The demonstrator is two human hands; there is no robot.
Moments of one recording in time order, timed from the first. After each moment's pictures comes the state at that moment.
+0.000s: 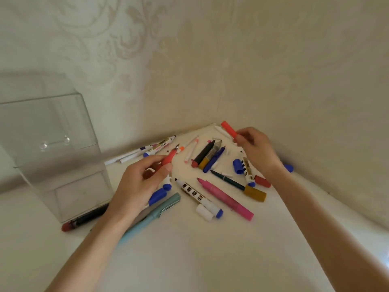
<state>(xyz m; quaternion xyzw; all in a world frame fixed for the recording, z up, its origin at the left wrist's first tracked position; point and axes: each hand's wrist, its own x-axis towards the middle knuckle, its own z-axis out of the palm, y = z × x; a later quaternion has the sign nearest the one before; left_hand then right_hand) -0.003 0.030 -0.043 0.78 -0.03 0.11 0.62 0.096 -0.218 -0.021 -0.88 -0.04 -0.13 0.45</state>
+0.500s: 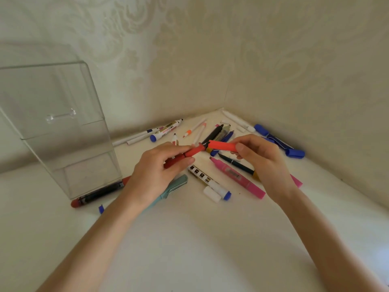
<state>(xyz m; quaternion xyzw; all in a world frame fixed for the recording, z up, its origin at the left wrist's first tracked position) -0.011 0.020 -0.042 0.85 -0.13 0.12 0.50 0.009 -0.189 -0.023 -0.81 -0.11 -0.06 0.57</state>
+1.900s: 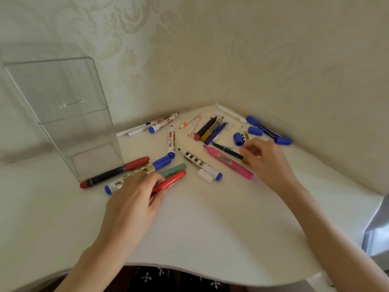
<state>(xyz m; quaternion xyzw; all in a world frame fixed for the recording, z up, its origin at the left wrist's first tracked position) -0.095 0.033 -0.072 0.96 -0.06 0.18 0.21 -0.001 -0.228 -0.049 -0.94 -0.07 -0.16 0.30</state>
